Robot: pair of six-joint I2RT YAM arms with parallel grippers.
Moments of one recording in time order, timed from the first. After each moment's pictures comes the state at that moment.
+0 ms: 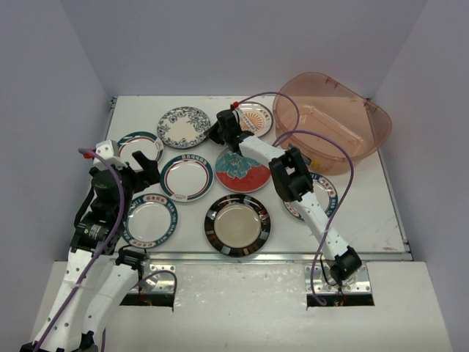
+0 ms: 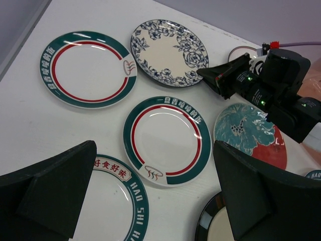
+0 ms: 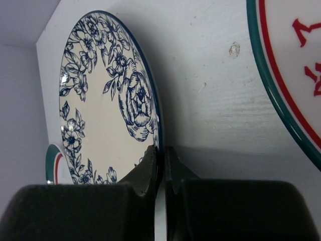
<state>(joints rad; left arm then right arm) -0.19 0.55 0.75 -0.52 -0.30 -0.42 0.59 2.75 2.23 0.01 0.08 1.03</state>
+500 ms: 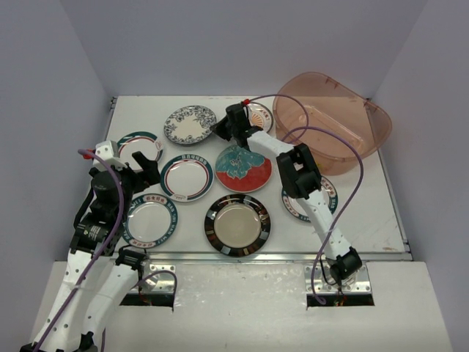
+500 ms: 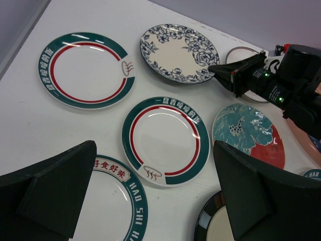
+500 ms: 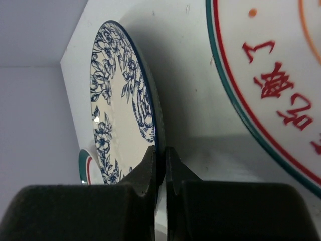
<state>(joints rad) -0.19 0.54 0.75 -0.52 -0.30 -0.42 0.54 2.65 2.12 0.03 0.01 1.17</state>
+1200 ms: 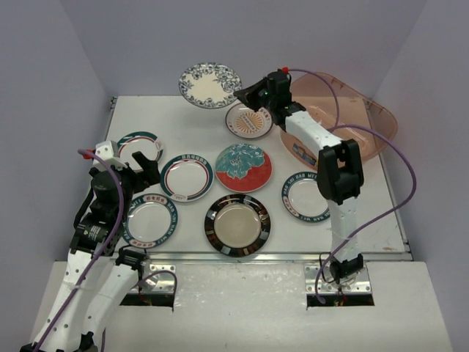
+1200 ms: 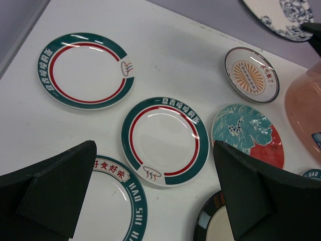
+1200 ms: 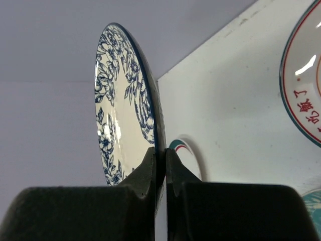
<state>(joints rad) -0.19 0.54 0.75 -0.52 -0.30 -0.42 0.36 2.20 1.84 0.06 -0.19 1.23</state>
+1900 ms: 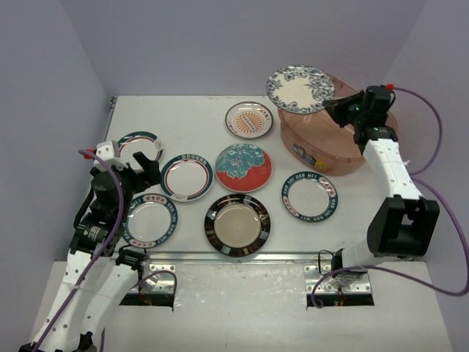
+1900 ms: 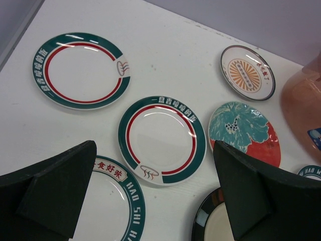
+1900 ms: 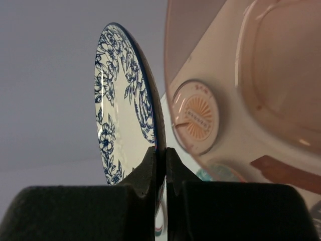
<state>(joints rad) -0.20 0.54 0.75 -0.52 -0.29 -0.42 -0.09 1.51 1.25 -0.11 -0.22 1.10</state>
